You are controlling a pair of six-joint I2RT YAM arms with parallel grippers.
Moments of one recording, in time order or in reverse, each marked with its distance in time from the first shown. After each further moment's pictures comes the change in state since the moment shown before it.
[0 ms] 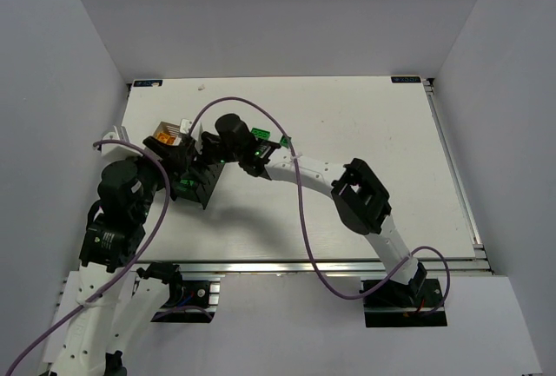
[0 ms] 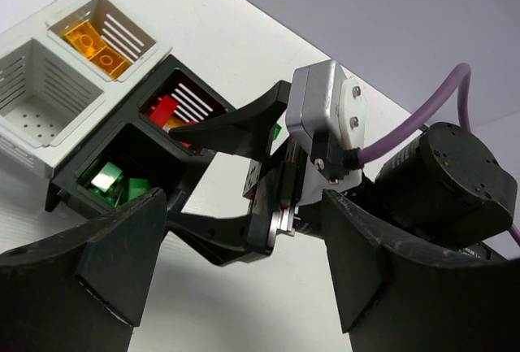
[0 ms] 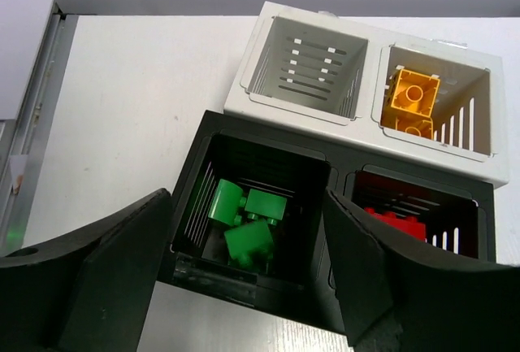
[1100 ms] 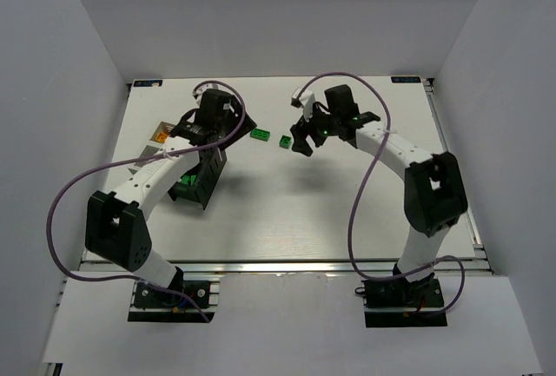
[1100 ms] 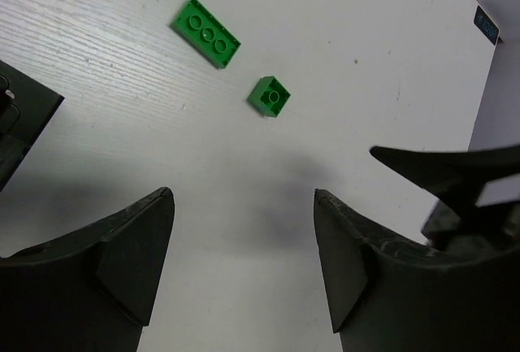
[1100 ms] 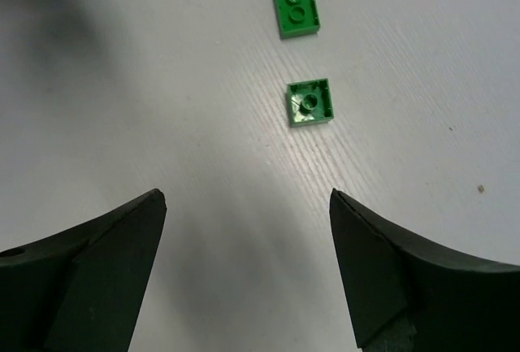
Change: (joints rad) left arm -0.213 0.935 0.336 0.160 0.098 -0.232; right arm -0.554 -0.445 -0.496 -0.388 -0.008 -0.187
